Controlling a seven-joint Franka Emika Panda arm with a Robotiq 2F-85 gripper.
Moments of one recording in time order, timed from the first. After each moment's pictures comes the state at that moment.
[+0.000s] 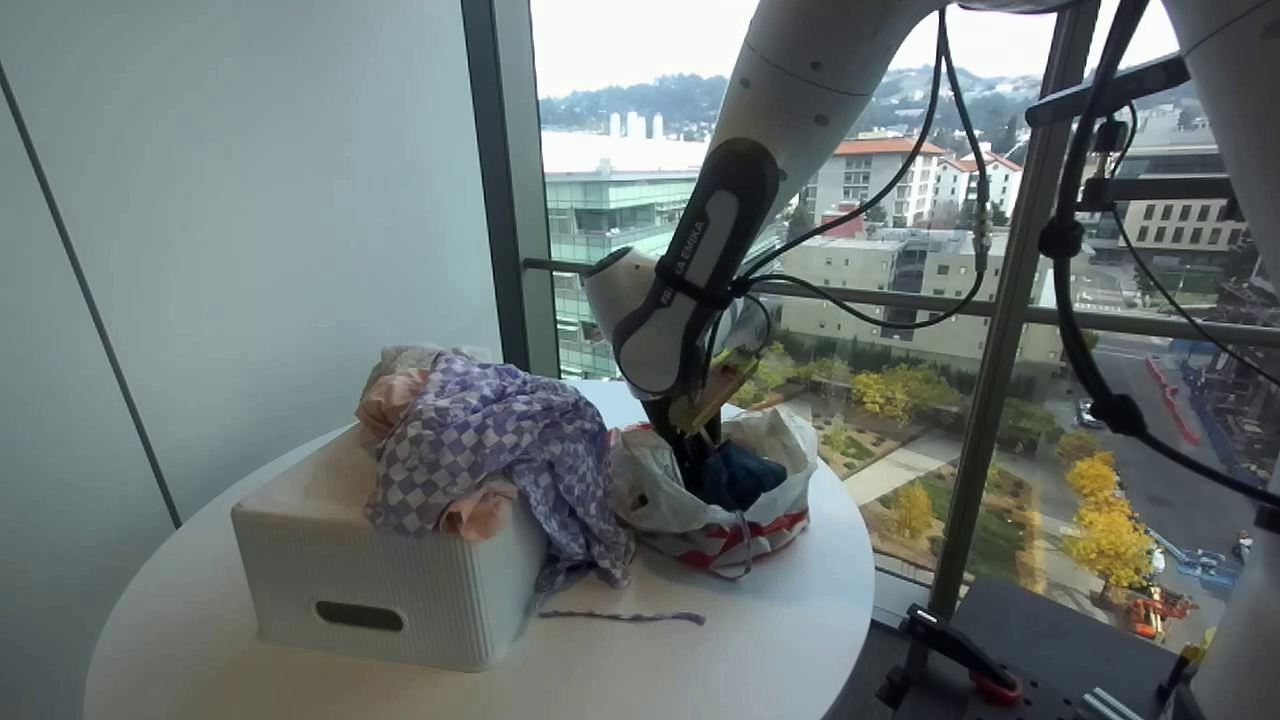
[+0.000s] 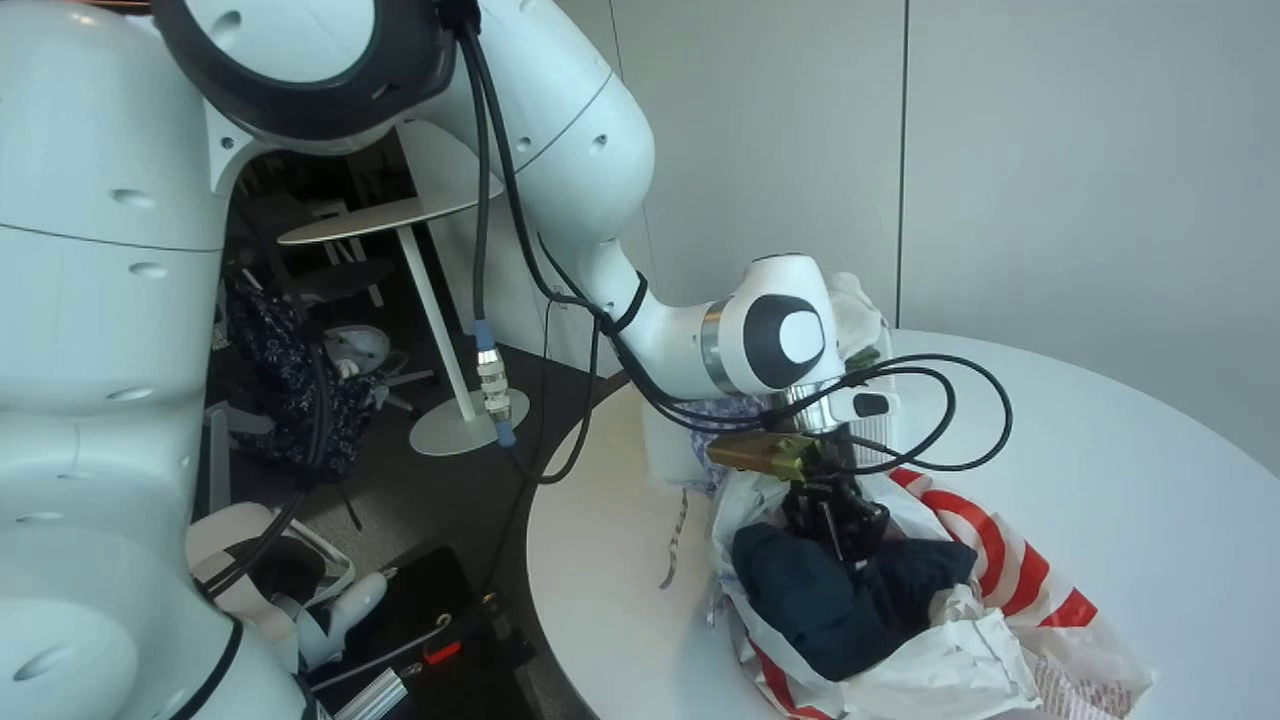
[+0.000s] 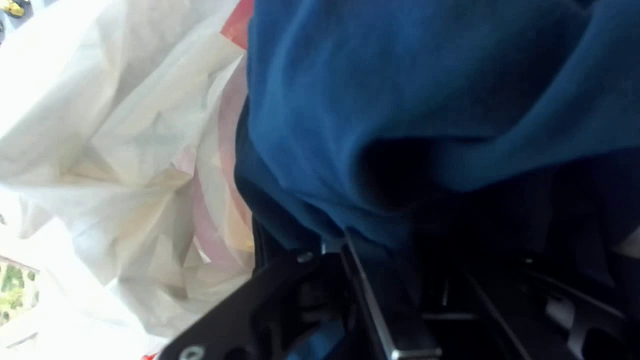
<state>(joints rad) 0.05 0.49 -0.14 -2.09 -0.49 2.40 0.28</state>
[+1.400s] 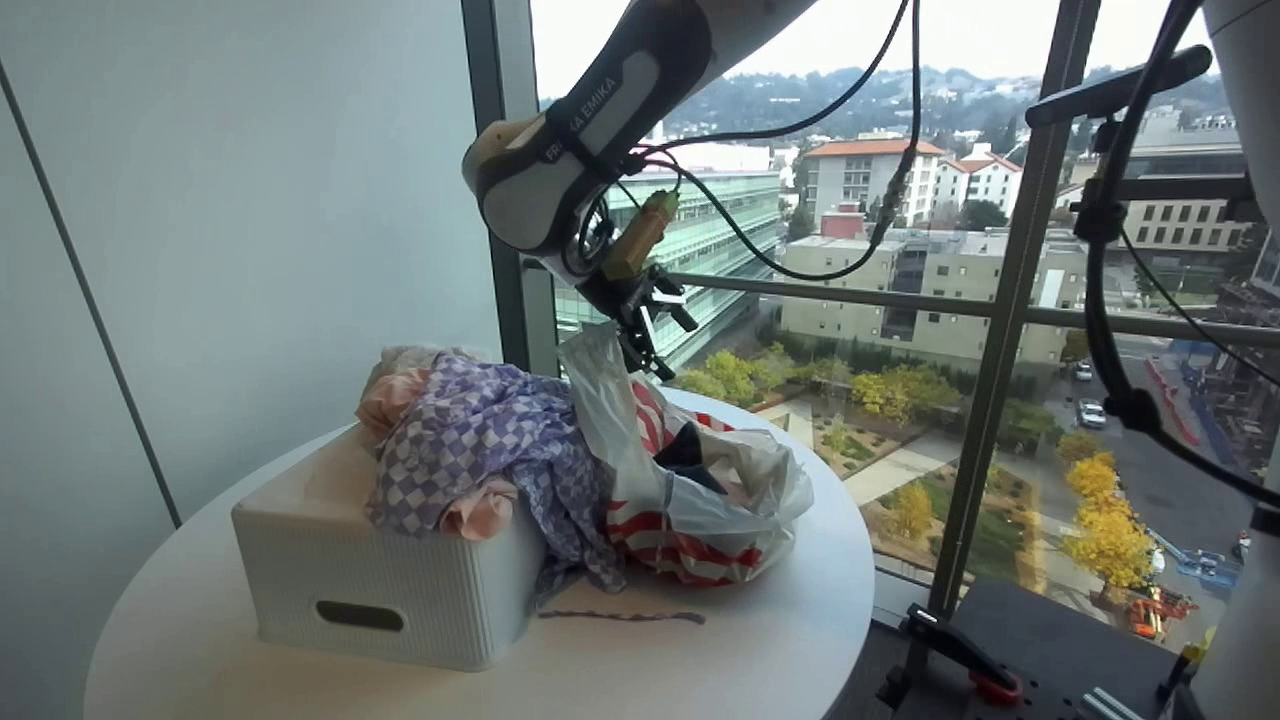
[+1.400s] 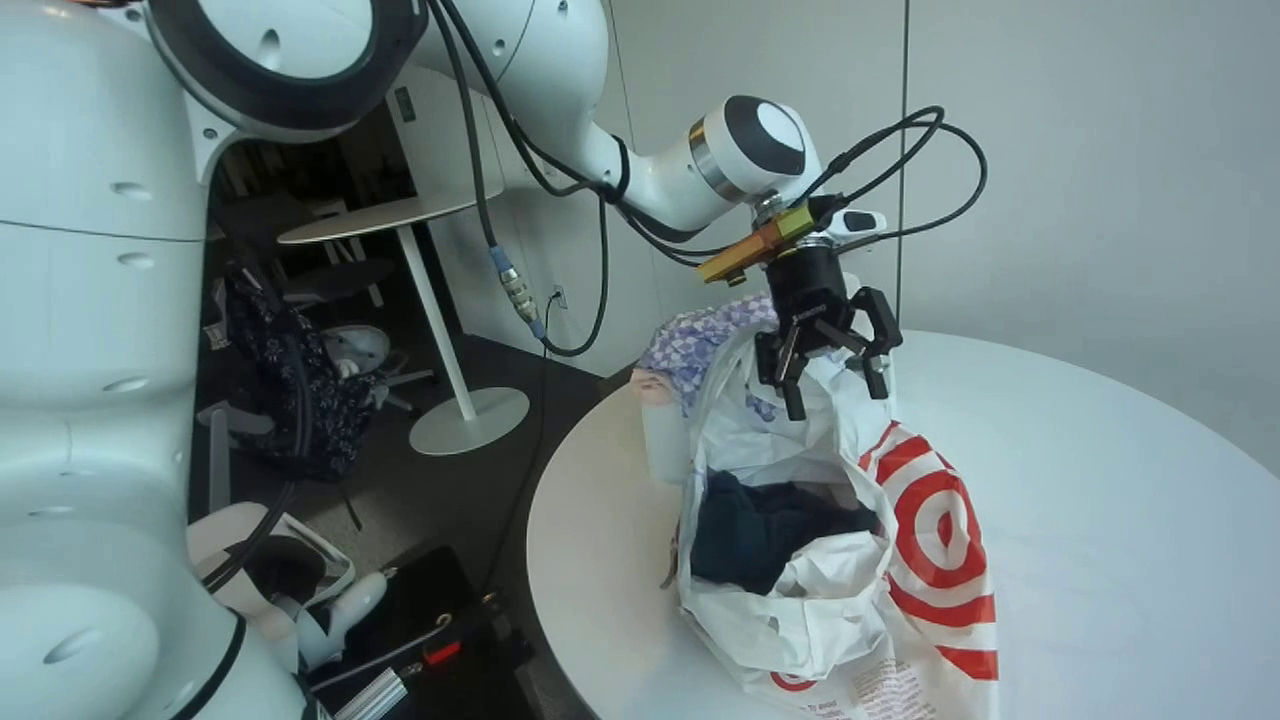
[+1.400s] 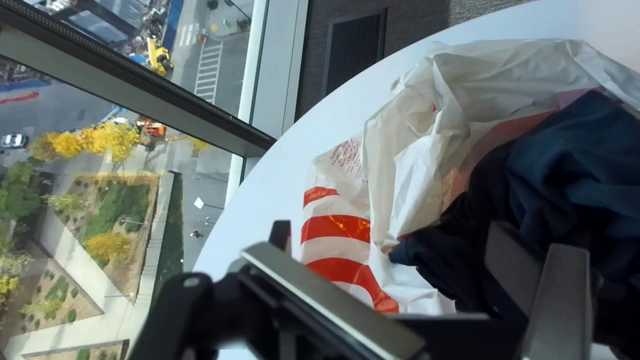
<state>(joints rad) 0.12 0.45 -0.03 -1.67 -0.58 1.61 0.05</state>
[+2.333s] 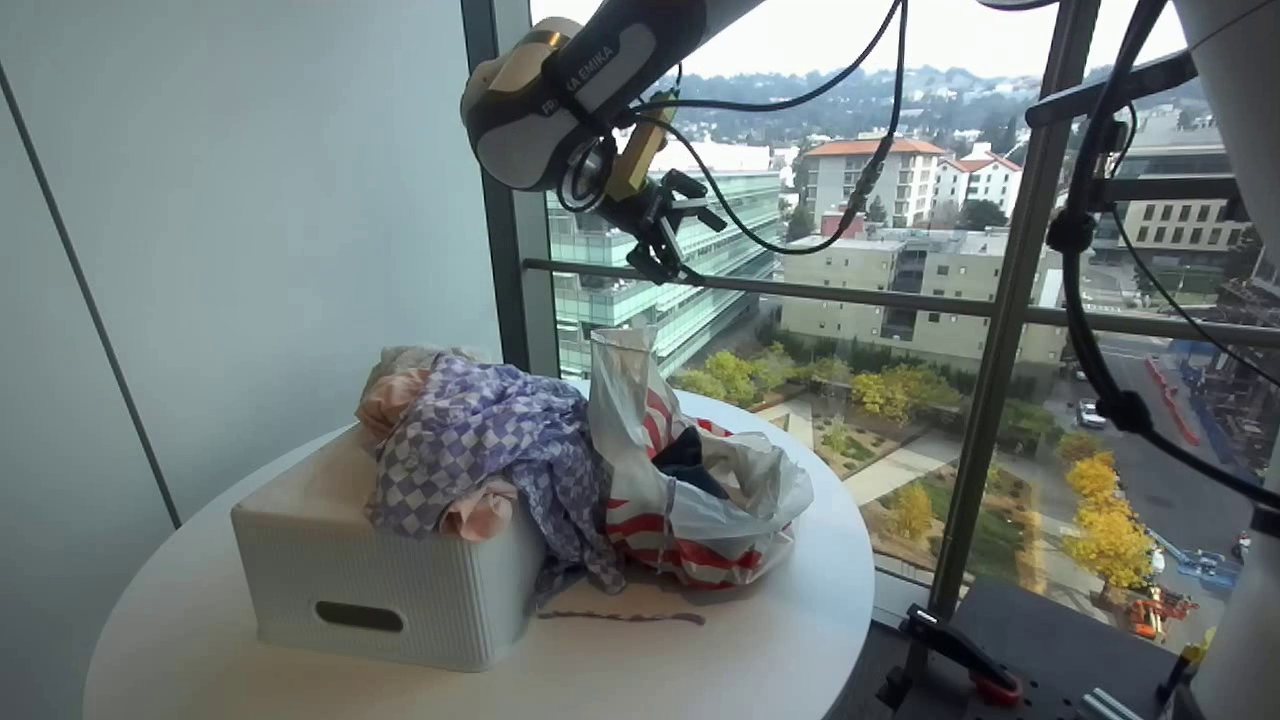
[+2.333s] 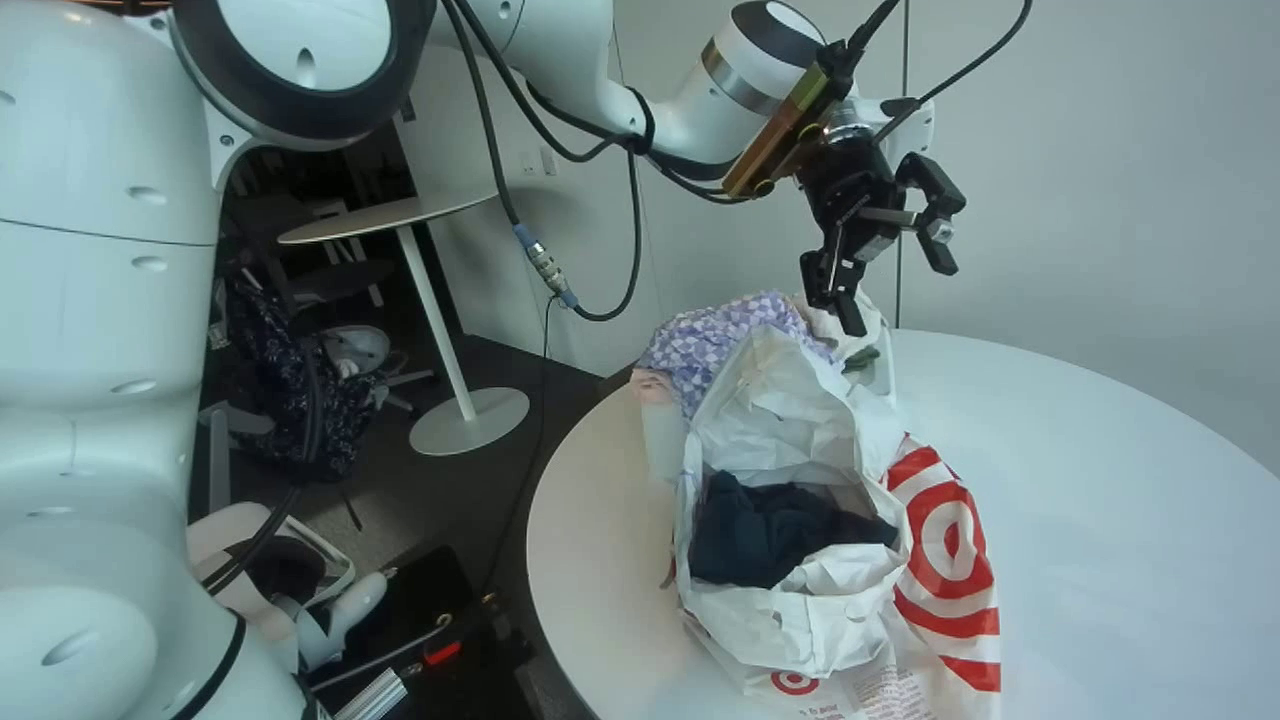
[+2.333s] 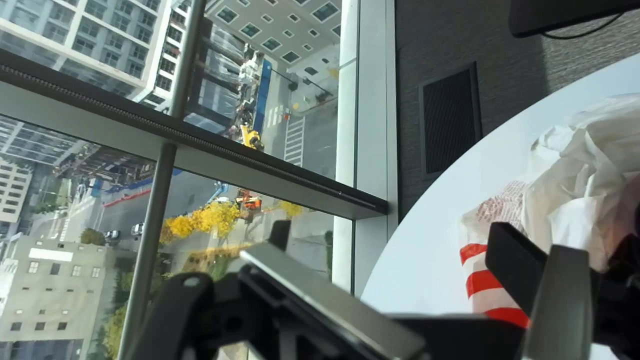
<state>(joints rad) 0.11 0.47 -0.04 -1.42 -0.76 1.29 0.08</state>
